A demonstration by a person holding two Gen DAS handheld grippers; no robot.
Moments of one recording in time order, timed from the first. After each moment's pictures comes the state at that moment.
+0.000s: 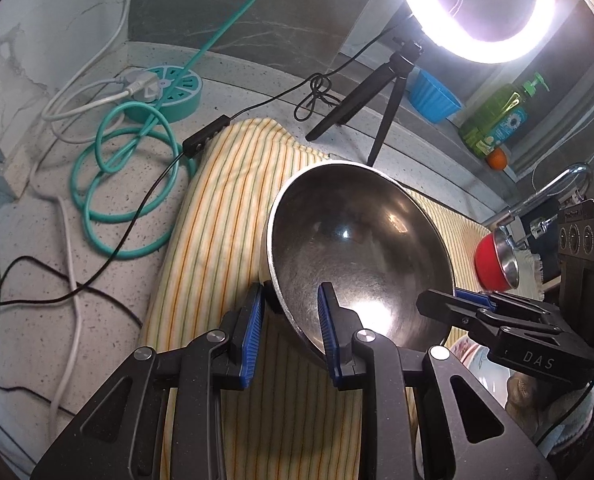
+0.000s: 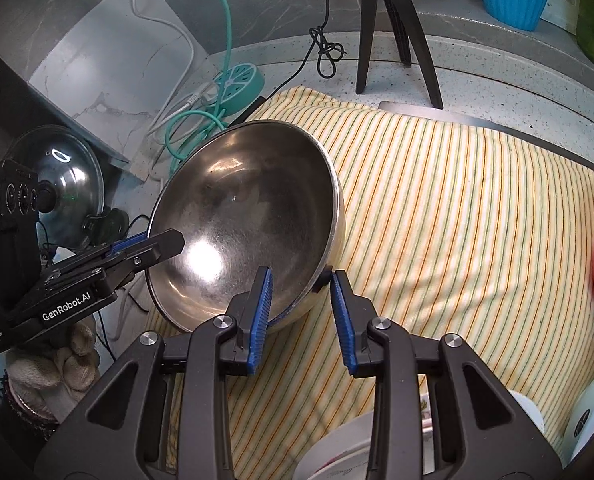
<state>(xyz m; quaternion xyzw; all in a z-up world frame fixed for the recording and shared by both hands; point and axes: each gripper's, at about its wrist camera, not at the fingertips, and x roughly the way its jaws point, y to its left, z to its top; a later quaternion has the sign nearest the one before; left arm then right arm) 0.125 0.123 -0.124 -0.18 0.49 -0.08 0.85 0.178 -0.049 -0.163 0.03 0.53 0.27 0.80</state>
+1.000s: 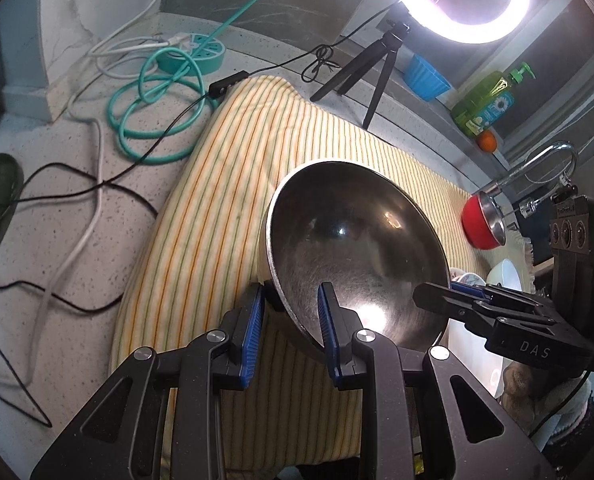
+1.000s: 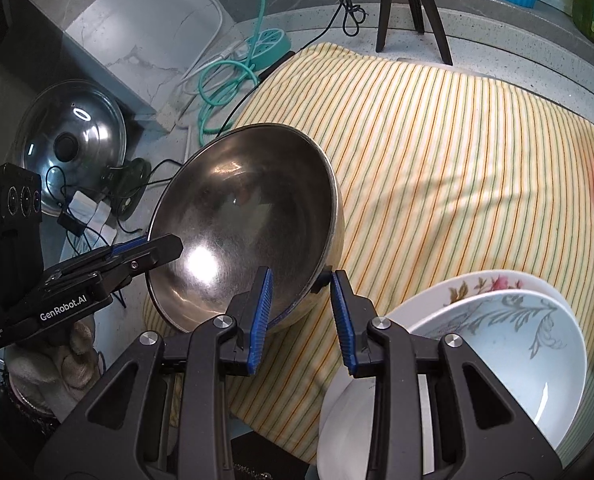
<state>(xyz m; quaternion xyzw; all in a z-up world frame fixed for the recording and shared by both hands) 0.044 0.120 -0.132 -0.20 0.50 -0.07 0.84 0.102 -0.057 -0.174 0.01 0.55 0.29 0.78</state>
